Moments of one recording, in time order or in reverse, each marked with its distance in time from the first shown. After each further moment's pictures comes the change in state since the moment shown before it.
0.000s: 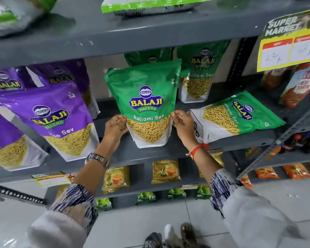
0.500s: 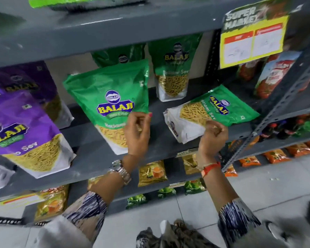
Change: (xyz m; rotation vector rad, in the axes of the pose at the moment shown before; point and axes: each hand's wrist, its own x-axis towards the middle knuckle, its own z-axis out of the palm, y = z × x) left_hand -0.065 -0.004 0.134 0.280 0.082 0.698; right_hand -0.035 0.015 -0.098 0.406 0.880 0.210
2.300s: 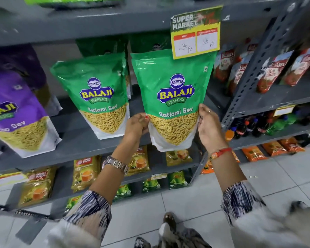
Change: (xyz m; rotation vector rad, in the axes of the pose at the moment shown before) left_hand -0.044 0.040 0.040 -0.385 -0.304 -0.740; right_hand 0.040 -0.090 -0.069 0.068 -0.557 0.377
